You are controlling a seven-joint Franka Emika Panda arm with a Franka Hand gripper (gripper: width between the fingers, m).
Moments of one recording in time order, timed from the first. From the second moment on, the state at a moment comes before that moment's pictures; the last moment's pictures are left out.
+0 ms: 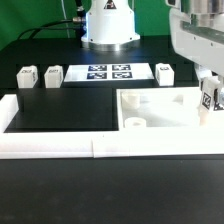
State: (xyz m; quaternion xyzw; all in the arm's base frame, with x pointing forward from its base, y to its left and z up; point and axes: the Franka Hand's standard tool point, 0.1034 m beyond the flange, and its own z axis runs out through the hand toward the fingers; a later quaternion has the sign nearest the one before) arm 0.631 0.118 0.068 -0.73 0.68 0.02 0.06
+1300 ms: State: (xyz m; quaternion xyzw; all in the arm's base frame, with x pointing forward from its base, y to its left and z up) arm 0.631 0.121 0.071 -0.96 0.27 -0.01 0.05
